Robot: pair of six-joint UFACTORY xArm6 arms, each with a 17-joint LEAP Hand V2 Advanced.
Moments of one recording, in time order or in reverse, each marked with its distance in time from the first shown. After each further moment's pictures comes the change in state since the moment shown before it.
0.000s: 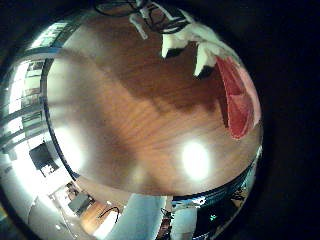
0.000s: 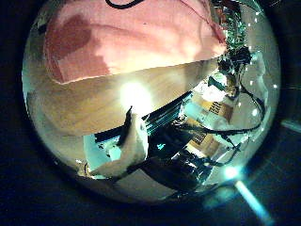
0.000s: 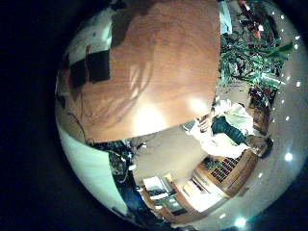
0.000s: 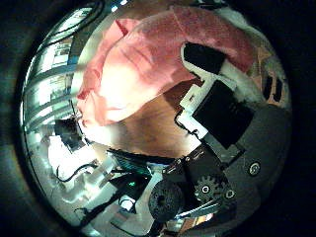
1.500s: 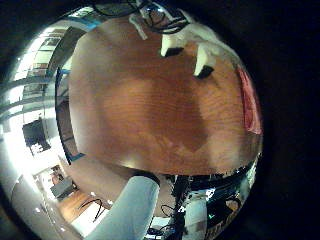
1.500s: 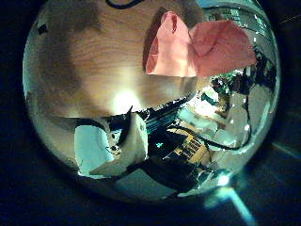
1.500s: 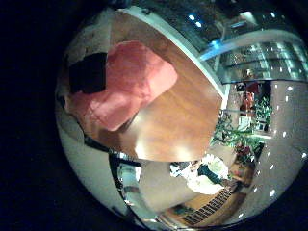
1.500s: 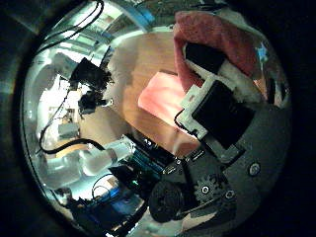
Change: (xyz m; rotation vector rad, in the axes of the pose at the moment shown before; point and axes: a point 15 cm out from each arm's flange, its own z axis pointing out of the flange) left arm -0.140 0.073 -0.040 0.065 0.091 -0.234; right arm -0.470 0.031 -0.170 0.265 0.097 -0.725
